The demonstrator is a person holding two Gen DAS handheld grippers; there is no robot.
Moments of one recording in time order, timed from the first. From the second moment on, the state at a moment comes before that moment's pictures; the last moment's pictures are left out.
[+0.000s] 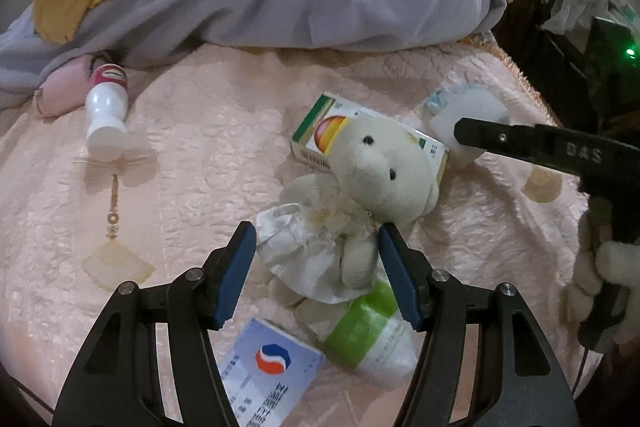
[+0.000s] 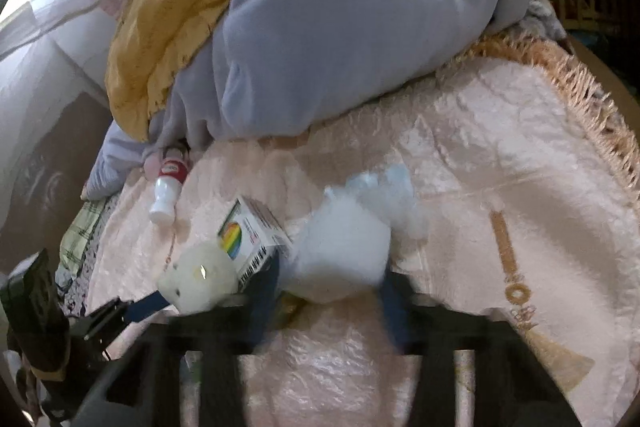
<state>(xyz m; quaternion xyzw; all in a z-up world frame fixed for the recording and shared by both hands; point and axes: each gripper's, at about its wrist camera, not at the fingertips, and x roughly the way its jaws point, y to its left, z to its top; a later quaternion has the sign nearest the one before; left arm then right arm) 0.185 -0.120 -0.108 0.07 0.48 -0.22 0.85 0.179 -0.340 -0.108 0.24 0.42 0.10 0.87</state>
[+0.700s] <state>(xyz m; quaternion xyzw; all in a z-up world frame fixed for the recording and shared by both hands) 0.128 -0.105 -0.043 0.00 0.45 -0.25 0.86 0.040 -0.348 -0.064 0.18 0.38 0.14 0.90</state>
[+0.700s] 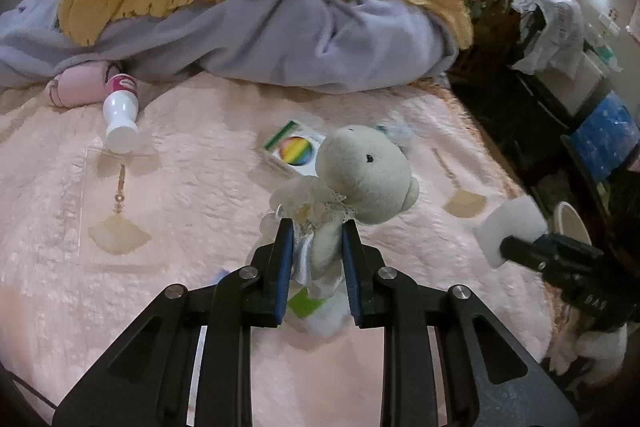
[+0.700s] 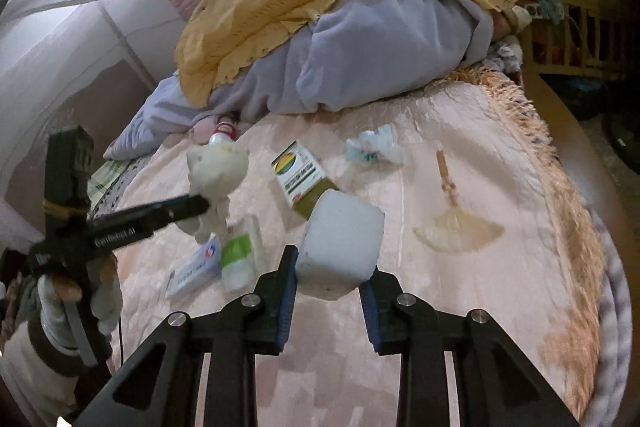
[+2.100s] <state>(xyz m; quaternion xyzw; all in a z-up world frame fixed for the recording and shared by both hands) 0.046 -0.171 -0.009 -0.01 0.48 -0.31 0.82 -0.055 -0.349 -0.052 0.19 0.38 0.19 0.89</state>
